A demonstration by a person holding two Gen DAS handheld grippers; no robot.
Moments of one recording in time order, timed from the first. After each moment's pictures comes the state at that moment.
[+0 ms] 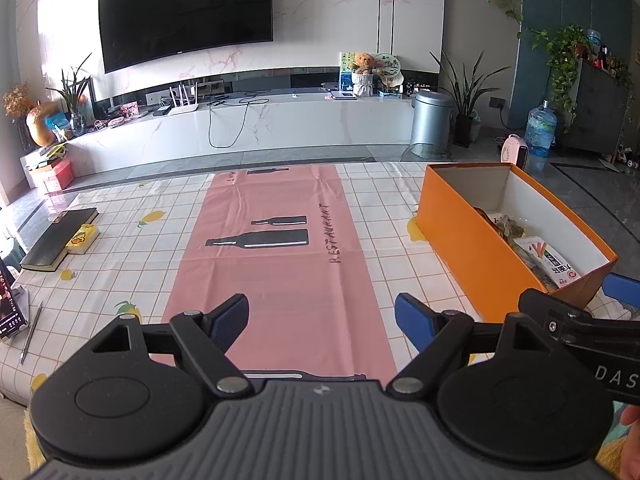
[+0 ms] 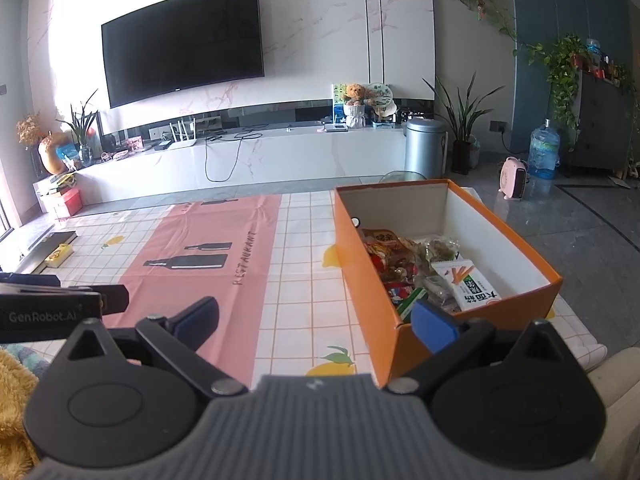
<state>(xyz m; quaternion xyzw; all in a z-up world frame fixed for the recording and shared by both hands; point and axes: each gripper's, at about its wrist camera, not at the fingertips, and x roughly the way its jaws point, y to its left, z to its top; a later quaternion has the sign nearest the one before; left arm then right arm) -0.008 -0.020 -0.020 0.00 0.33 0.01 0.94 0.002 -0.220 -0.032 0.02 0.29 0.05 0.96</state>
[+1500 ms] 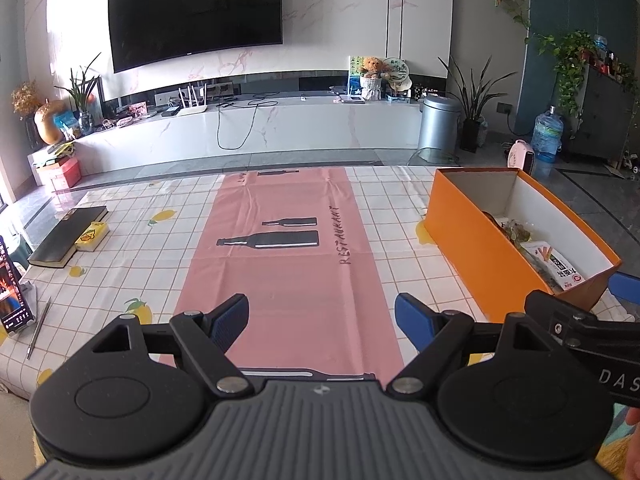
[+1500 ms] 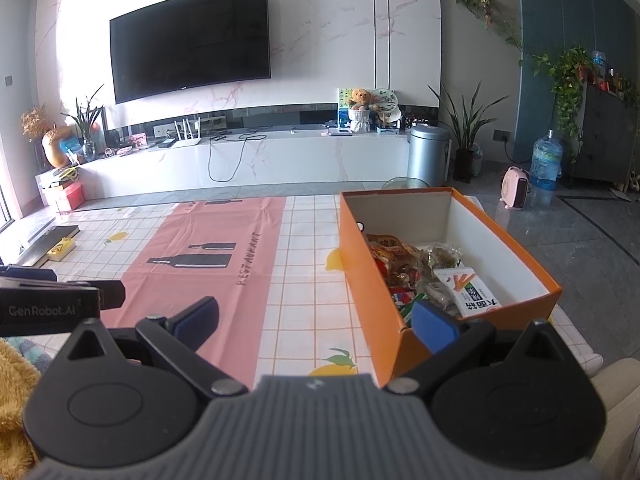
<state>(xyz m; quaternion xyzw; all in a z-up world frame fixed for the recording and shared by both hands) -0.015 -0.012 -0.017 0.00 0.33 0.02 0.94 -0.006 -0.214 -0.028 0.00 0.28 0.06 0.96</state>
